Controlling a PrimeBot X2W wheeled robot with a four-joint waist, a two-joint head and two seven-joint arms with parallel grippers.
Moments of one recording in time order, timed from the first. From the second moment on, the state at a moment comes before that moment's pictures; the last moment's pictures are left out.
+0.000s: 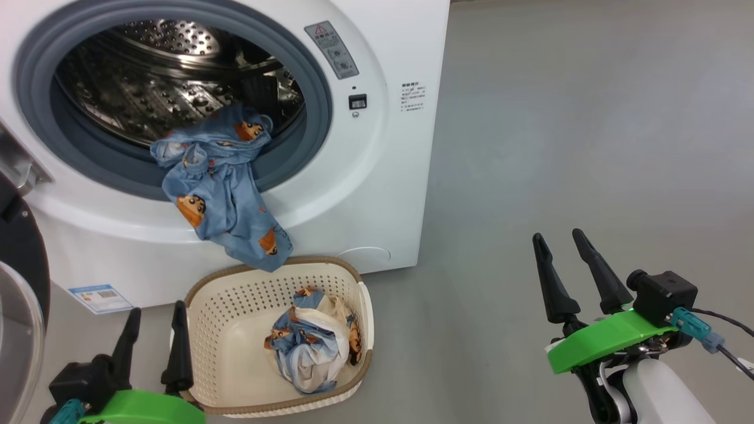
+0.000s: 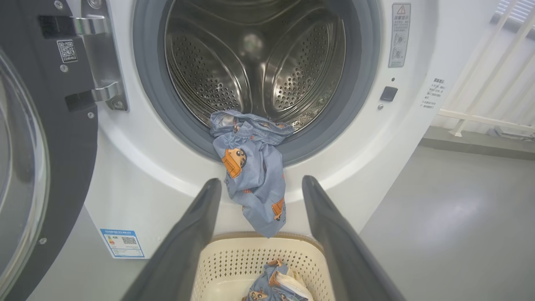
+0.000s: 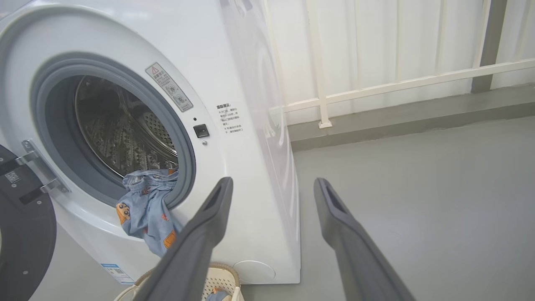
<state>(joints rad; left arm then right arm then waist) -0.16 0.13 -0.01 0.41 -0.35 -0.13 -0.26 -0.23 -0.10 0.17 0.34 0.42 0.12 -0.25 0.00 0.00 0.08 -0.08</state>
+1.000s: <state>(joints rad) -0.77 0.34 -0.41 0.89 -0.74 -0.13 -0.24 -0.35 -0.06 0.16 0.21 0.34 0.12 -0.25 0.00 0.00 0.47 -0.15</state>
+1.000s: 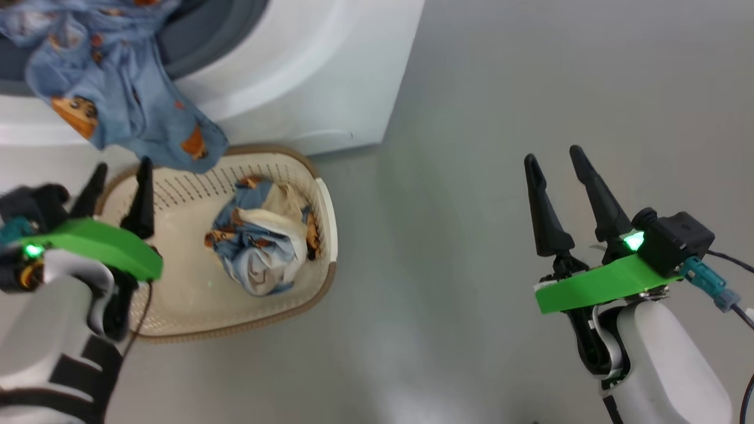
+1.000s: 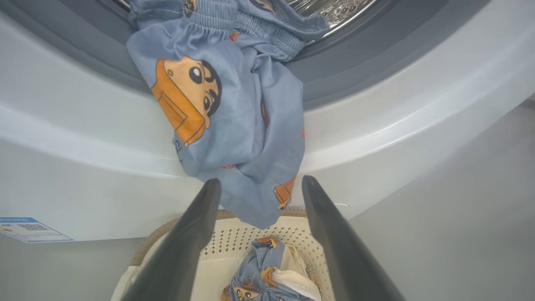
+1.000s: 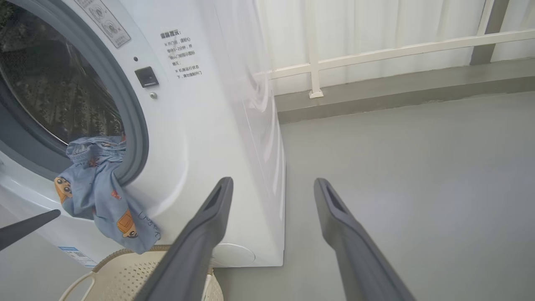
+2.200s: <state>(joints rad) -1.03 0.45 -0.43 0.87 -0.87 -0.13 -0.25 -0.42 -0.05 0.16 0.15 0.38 0.12 -0.25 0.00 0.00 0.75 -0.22</state>
